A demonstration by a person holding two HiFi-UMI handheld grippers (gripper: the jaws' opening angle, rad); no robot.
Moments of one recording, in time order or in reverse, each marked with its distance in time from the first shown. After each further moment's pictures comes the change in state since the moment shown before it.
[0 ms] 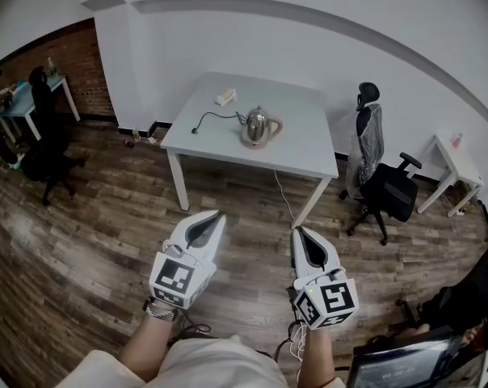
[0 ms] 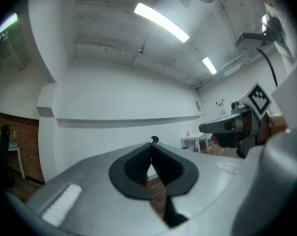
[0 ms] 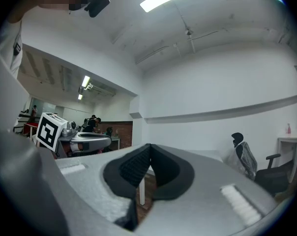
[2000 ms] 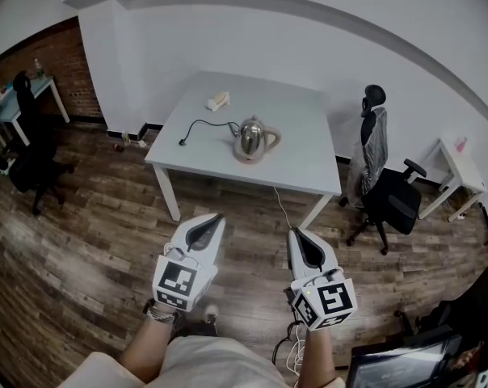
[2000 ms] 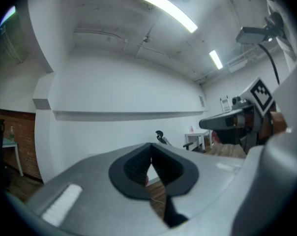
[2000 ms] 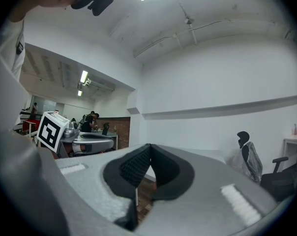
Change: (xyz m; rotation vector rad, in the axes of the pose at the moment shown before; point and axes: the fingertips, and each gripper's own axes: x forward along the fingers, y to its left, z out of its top) left arm 0.109 0.060 -0.041 -0.020 0.064 -0.006; right arm 0.111 -0.059 -0.019 -0.023 0.043 0.012
